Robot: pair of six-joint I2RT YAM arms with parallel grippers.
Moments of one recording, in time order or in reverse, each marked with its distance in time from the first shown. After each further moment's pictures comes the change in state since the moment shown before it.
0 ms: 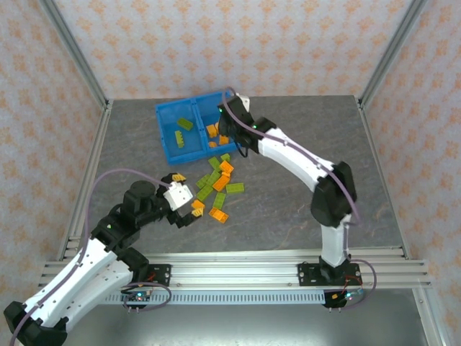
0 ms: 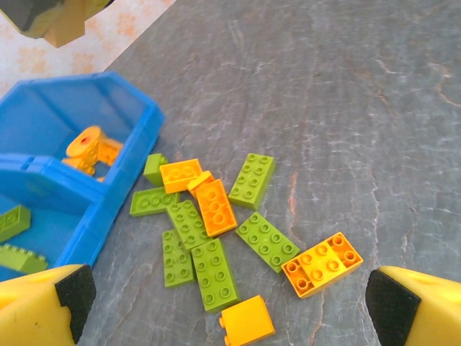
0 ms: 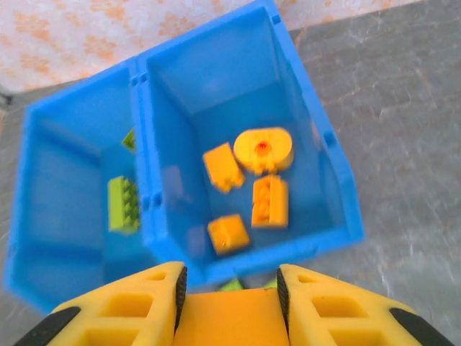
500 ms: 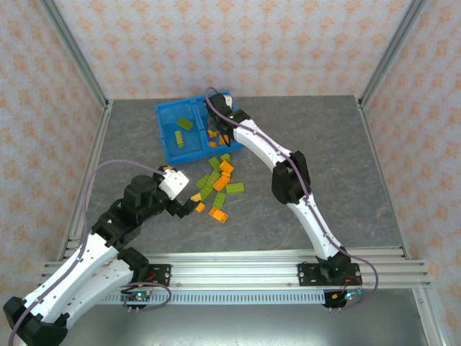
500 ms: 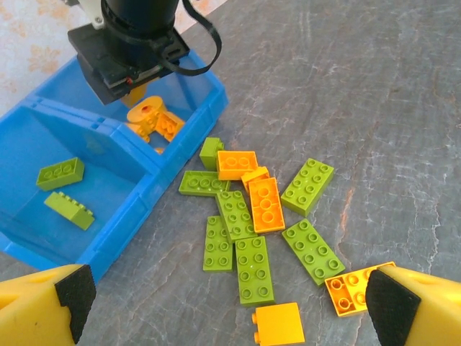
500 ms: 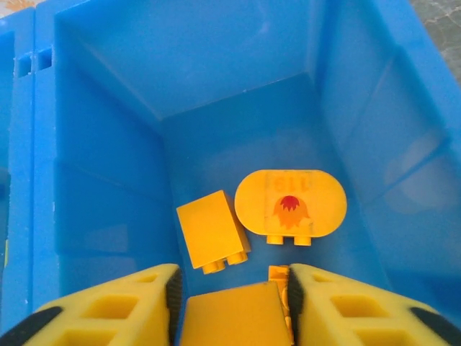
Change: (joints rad) left arm 0.000 0.054 0.061 0.005 -0.174 -0.152; right arm -0.045 0.552 0.620 -0.164 -0.057 -0.065
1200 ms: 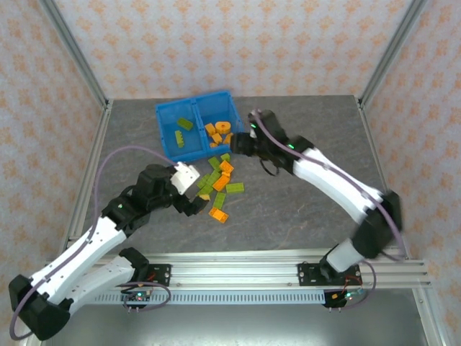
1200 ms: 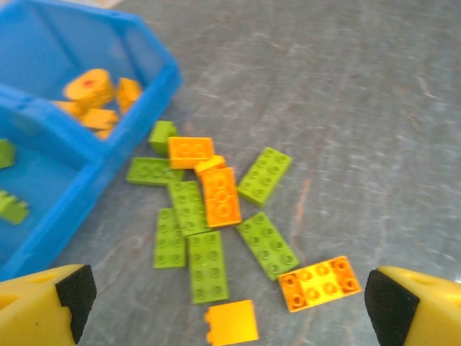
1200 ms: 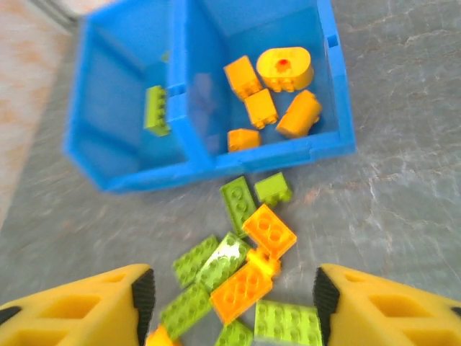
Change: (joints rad) left arm -0.048 0.203 0.131 -0.078 0.106 -0.059; right arm 0.013 -1.081 -1.129 0.189 -0.237 -0.022
